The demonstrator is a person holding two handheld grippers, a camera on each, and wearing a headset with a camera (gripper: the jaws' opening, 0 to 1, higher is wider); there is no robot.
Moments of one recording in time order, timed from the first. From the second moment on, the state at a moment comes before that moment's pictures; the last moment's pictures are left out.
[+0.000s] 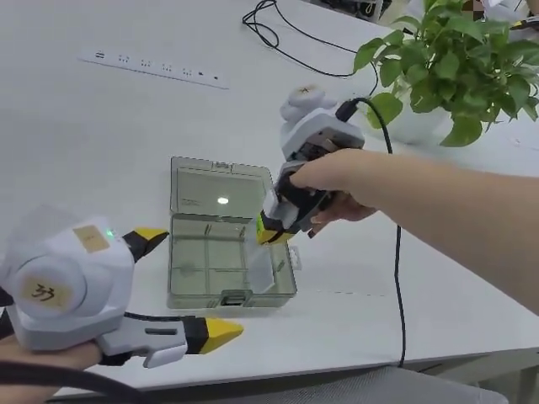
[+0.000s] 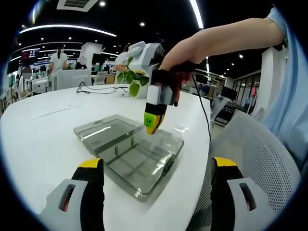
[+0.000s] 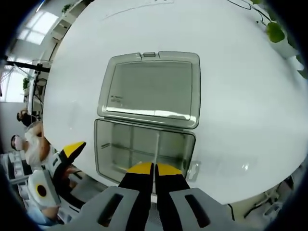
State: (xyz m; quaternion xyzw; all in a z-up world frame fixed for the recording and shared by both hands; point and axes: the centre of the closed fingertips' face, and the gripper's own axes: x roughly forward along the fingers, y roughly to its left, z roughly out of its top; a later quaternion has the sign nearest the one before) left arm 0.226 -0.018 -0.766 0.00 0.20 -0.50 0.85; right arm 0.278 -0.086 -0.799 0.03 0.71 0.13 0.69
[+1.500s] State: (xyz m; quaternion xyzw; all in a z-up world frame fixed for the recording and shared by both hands) left arm 0.223 -0.011 -0.771 0.00 0.21 -0.48 0.85; right arm 0.268 -0.075 -0.812 -0.01 0.68 0.20 0.71
